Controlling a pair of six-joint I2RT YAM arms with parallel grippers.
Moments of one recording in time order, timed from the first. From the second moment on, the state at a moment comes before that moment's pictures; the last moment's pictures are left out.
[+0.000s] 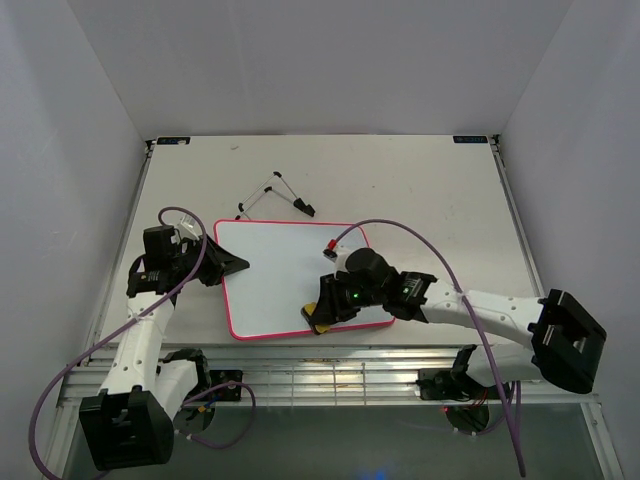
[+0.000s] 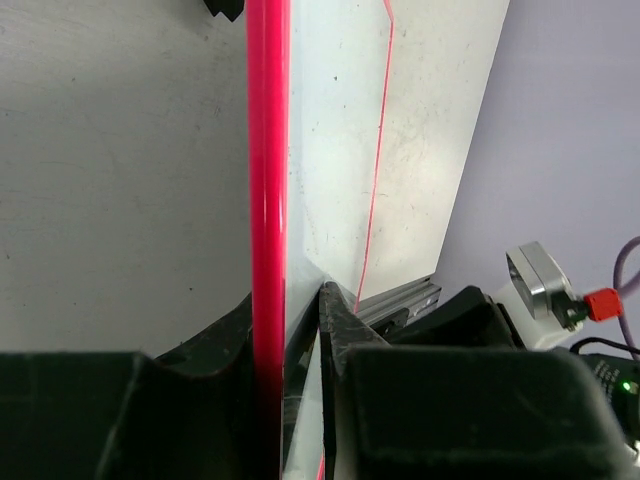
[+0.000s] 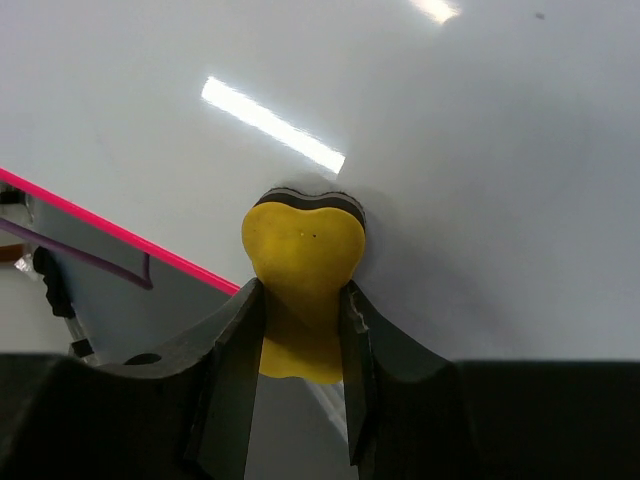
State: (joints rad) left arm 0.09 0.92 0.65 -0.52 0.67 -0.69; right arm 1.03 1.26 0.70 -0.11 -0.31 0.69
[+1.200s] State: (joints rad) left arm 0.09 0.92 0.64 -0.49 0.67 -0.70; right arm 1.12 1.30 0.81 -0.20 -0.27 0.69
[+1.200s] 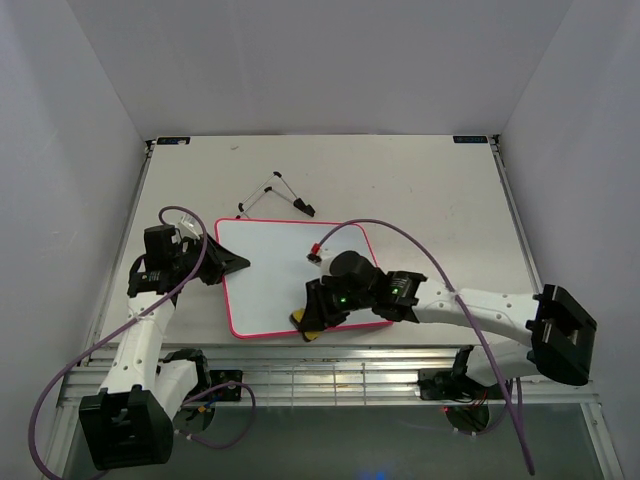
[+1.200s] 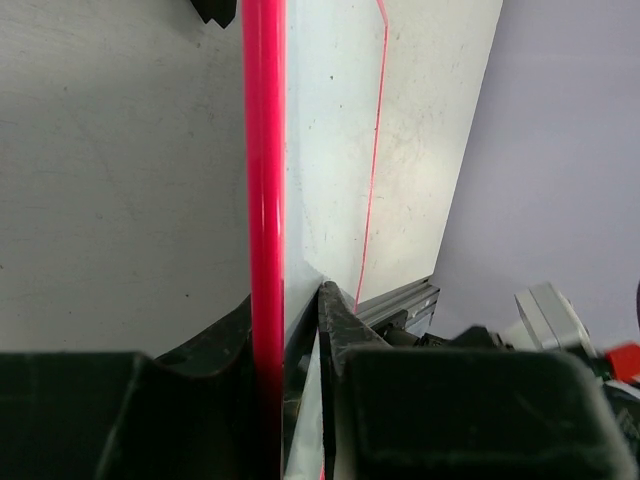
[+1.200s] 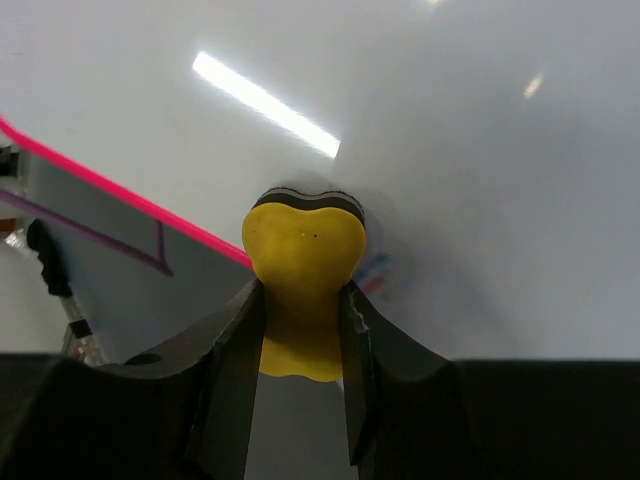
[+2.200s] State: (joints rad) left arm 0.09 0.92 0.63 -0.48 0.67 -0.70; right arm 0.99 1.25 0.69 -0.16 -0.05 0.71
